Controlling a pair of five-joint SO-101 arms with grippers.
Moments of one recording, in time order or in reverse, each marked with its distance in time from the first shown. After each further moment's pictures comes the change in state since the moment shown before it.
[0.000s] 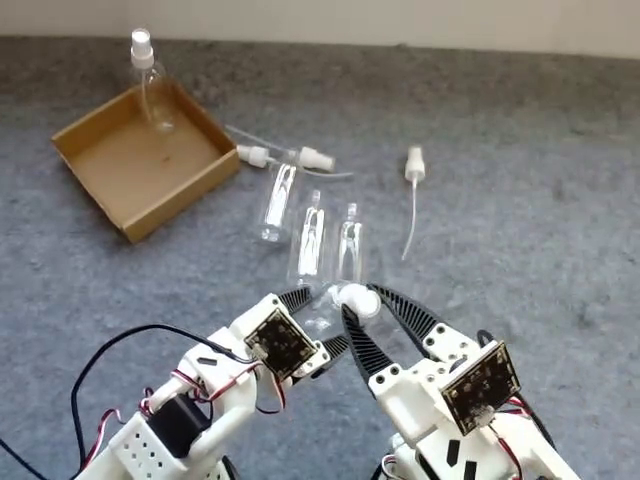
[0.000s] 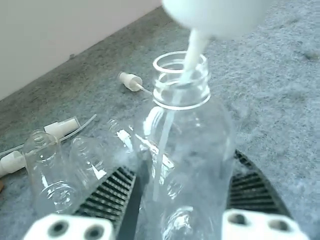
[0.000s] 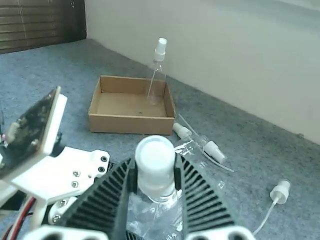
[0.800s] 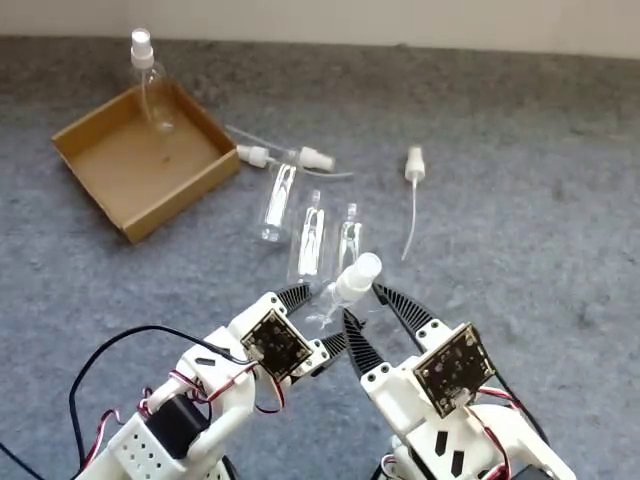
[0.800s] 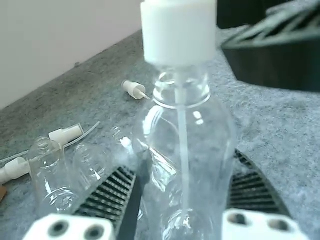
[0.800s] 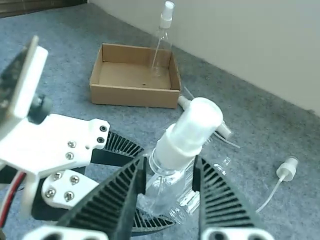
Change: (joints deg) left arm -0.1 -0.3 0.0 -0.3 0.0; right arm -0.2 0.1 2.3 2.4 0.7
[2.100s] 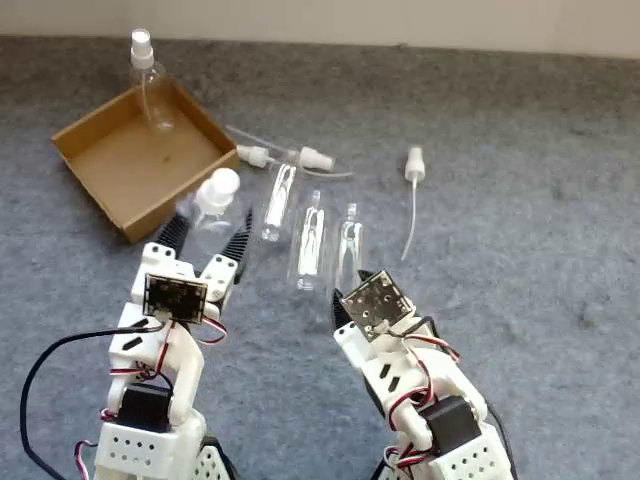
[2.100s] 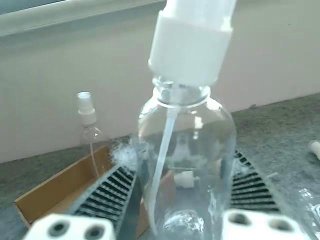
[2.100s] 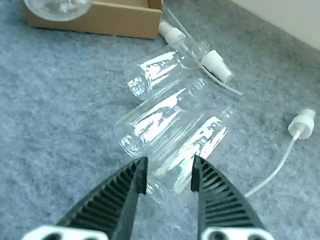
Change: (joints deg) left arm -35.6 0.0 0.0 -17.2 -0.4; right arm 7.7 0.0 36.1 -27.3 6.6
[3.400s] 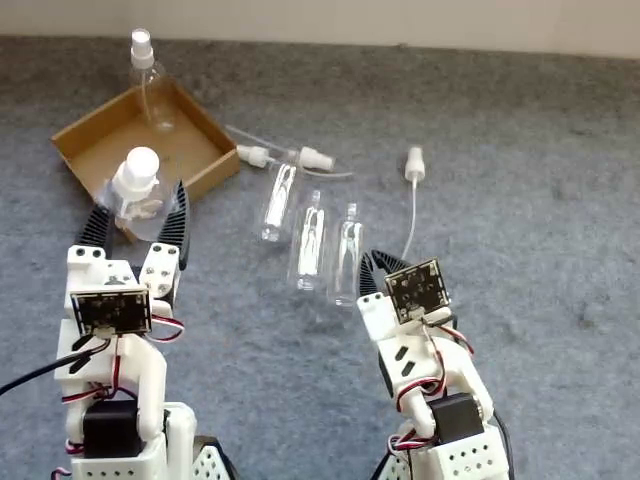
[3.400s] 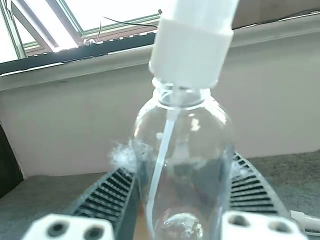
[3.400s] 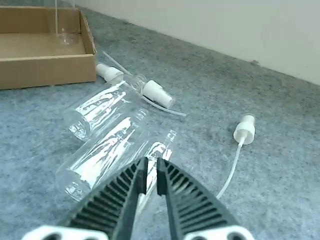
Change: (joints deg) left arm -12.6 -0.1 -18.2 11.3 -1.6; right arm 10.5 -0.1 4.2 -13.6 -4.7
